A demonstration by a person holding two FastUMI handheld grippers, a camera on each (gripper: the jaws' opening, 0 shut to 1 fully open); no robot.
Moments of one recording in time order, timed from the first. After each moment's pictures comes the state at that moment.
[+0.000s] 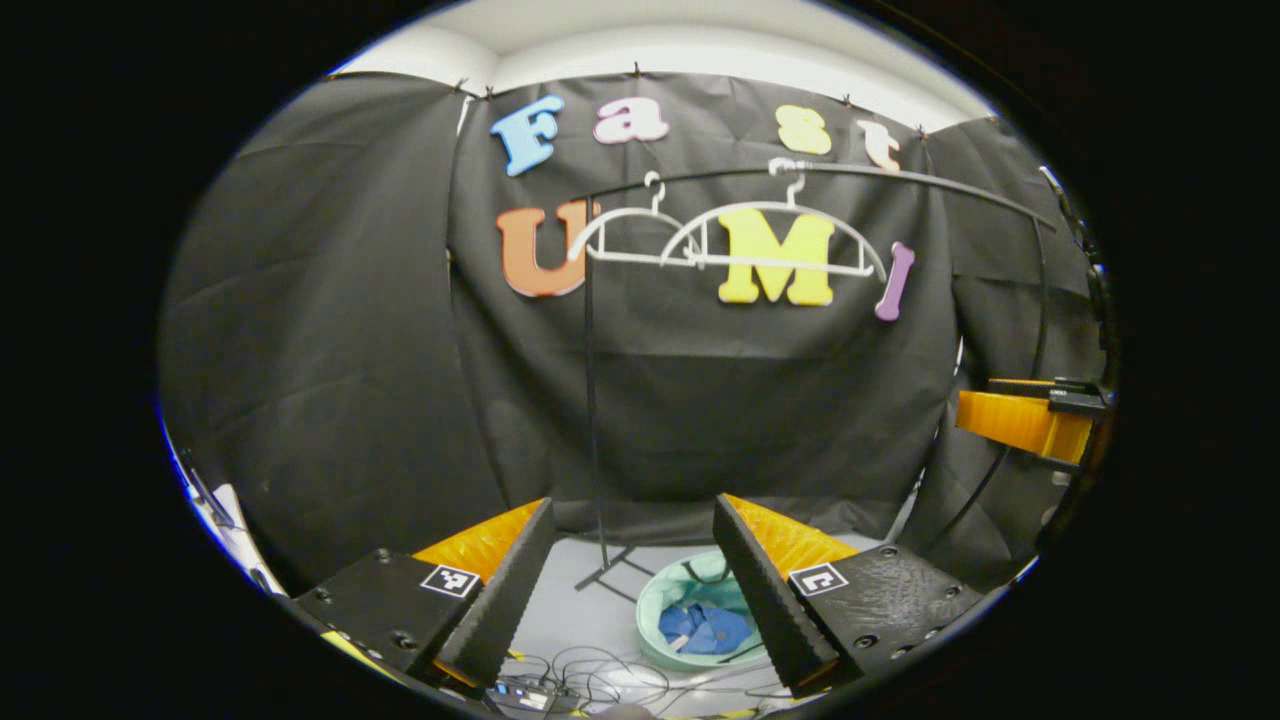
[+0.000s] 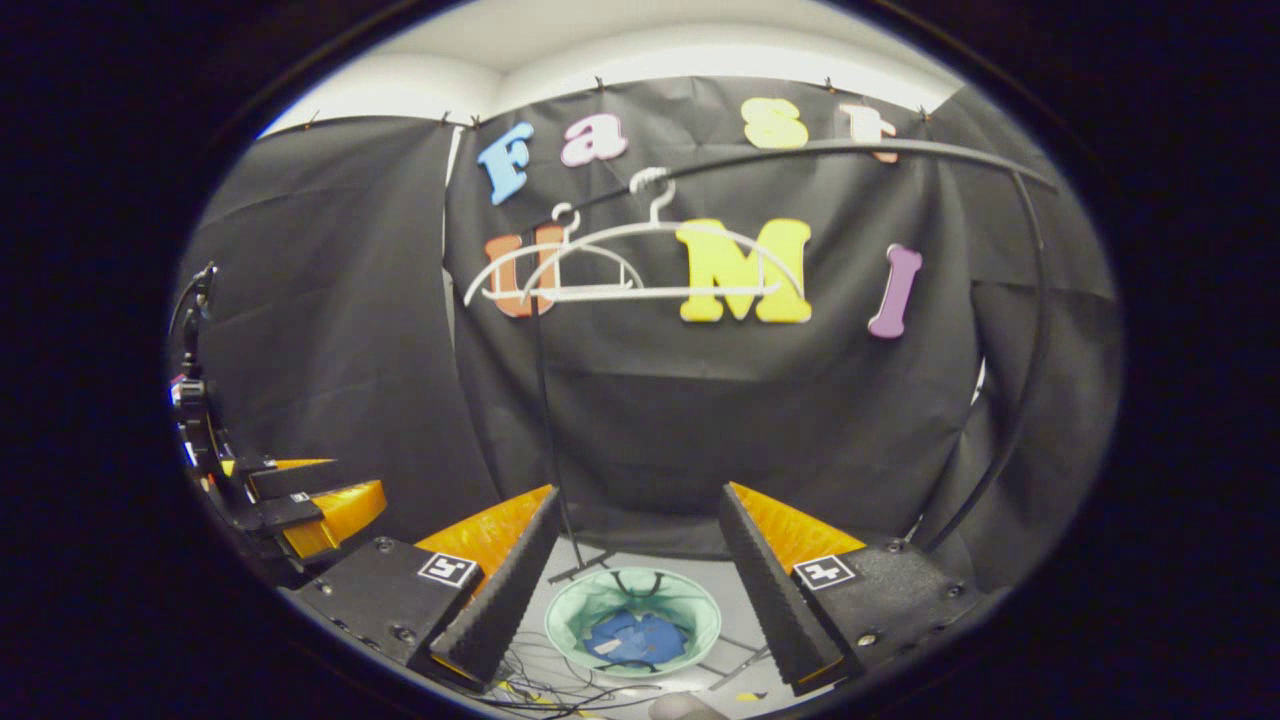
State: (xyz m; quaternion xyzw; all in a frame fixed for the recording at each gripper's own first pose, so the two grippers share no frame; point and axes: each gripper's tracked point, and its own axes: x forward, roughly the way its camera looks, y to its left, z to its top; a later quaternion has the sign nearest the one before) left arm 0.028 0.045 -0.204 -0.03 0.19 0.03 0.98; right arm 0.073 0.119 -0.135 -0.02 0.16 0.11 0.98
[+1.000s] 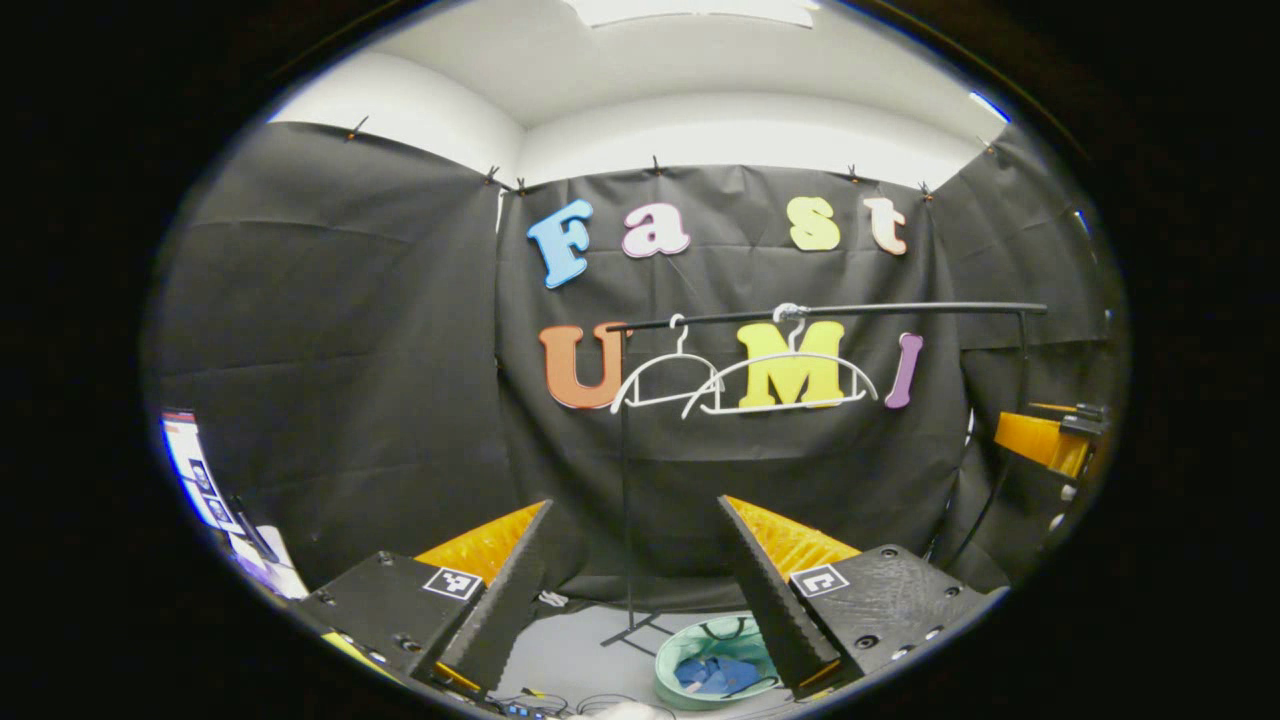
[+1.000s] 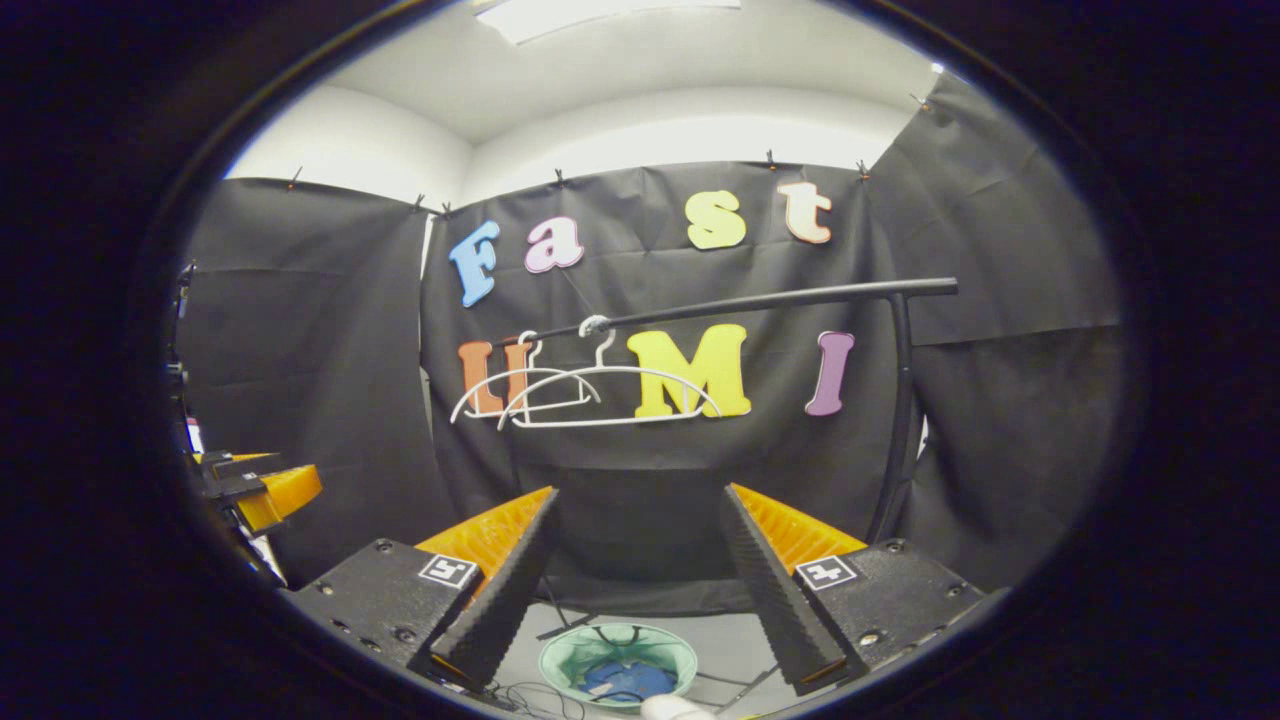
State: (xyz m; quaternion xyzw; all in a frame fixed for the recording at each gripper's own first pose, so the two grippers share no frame) left arm -0.021 0.049 -0.083 -0.01 0.07 0.08 0.99; right arm 0.016 0.064 -0.030 0.03 0.06 0.07 1.00
